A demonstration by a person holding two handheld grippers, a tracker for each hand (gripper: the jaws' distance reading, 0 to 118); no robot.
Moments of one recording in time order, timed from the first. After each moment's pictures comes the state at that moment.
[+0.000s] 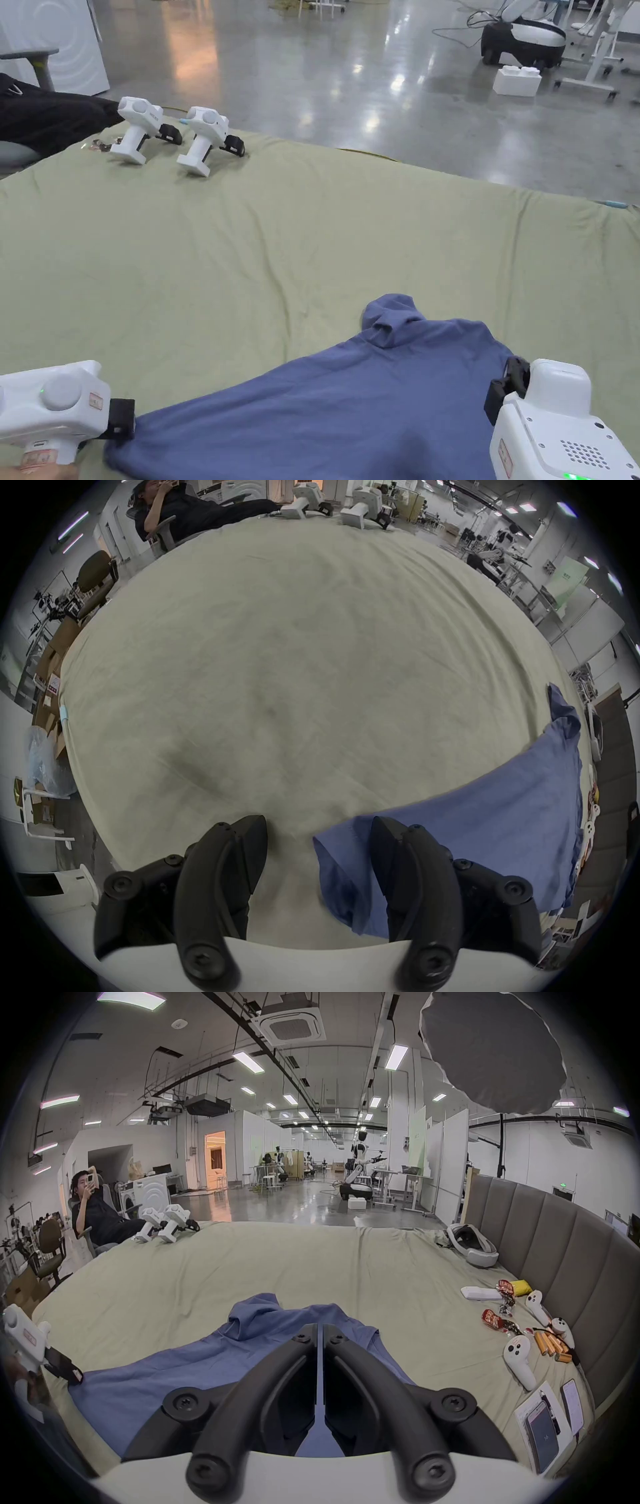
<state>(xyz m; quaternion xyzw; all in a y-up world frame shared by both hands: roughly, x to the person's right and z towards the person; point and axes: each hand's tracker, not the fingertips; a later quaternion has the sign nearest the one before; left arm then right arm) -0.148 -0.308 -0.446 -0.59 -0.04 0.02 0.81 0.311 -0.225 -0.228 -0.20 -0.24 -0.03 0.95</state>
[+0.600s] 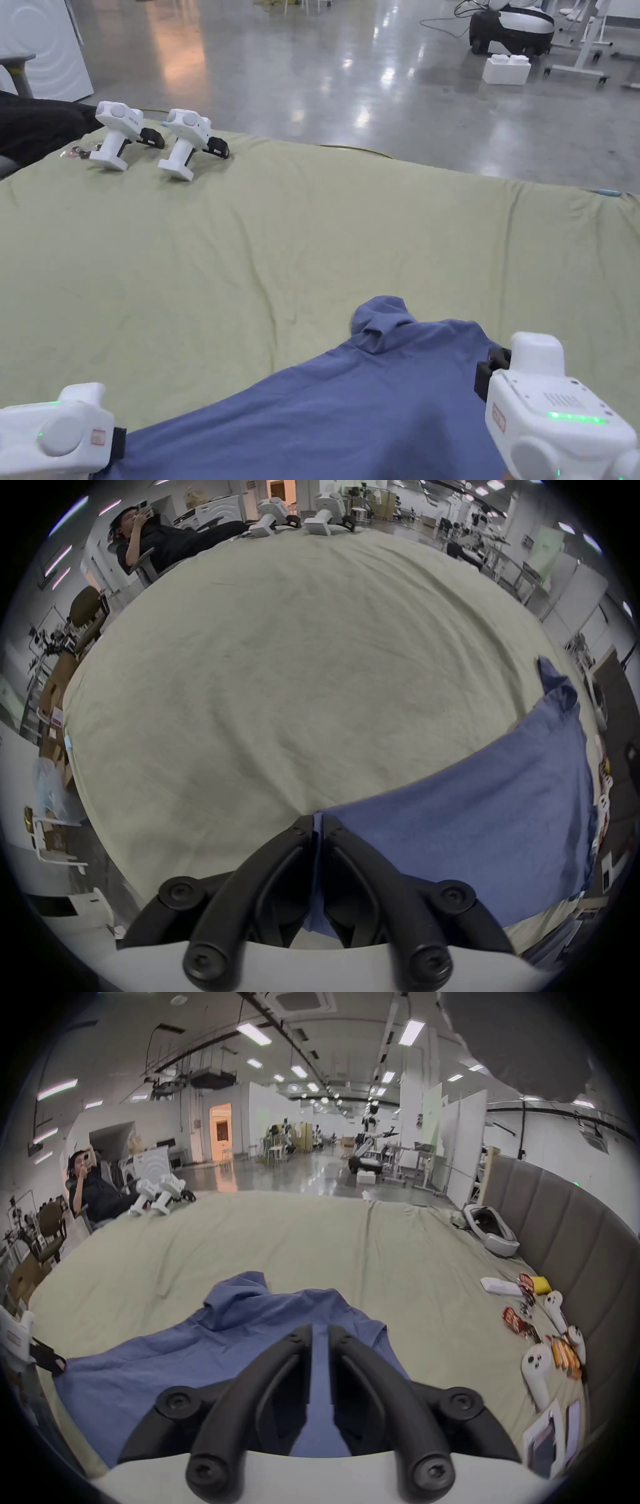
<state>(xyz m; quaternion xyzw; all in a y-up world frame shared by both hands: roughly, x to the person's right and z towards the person) -0.123 -0.312 -0.438 -0.56 -0.06 -0.03 0.83 0.373 -0.249 -0.297 -0.29 -0.21 -0.03 0.94</state>
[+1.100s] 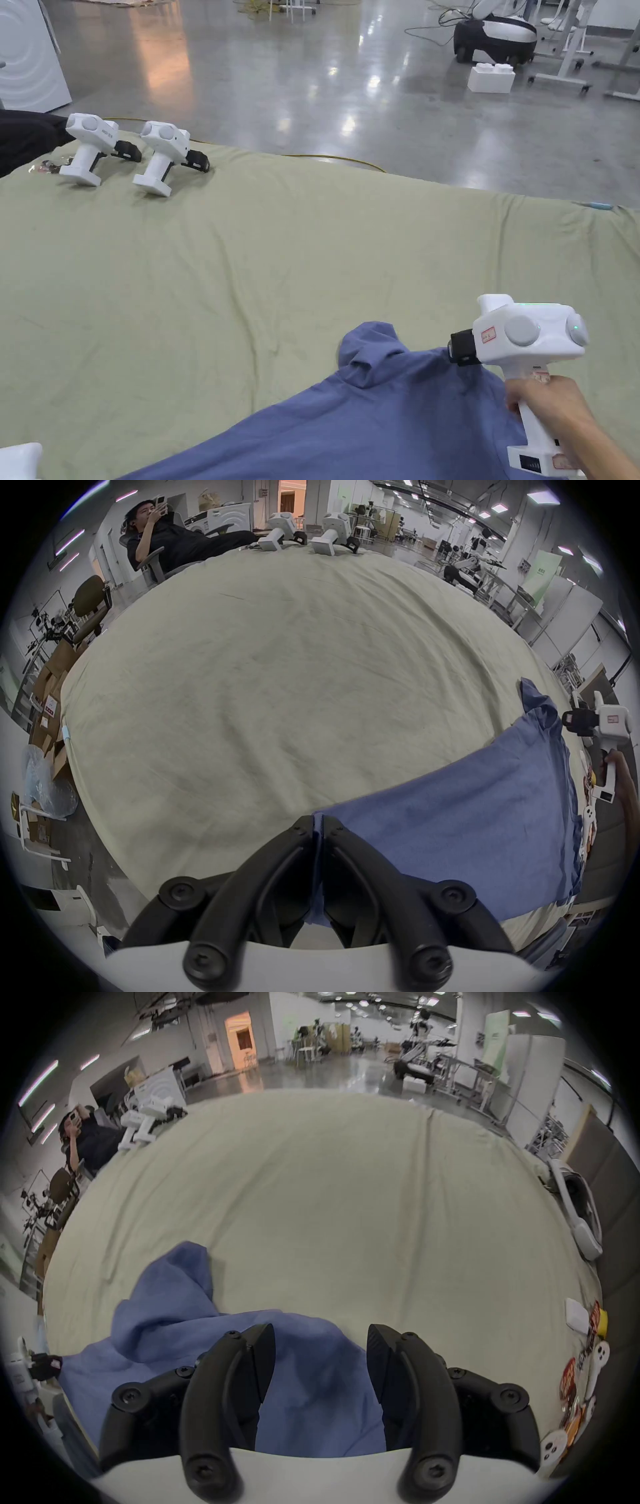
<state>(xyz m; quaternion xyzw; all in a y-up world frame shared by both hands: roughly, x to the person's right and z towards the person) -0.119 -0.293 -0.425 -0.53 -0.07 0.00 0.84 0.499 -0.309 -0.477 -0.51 -0.09 -0.07 0.85</state>
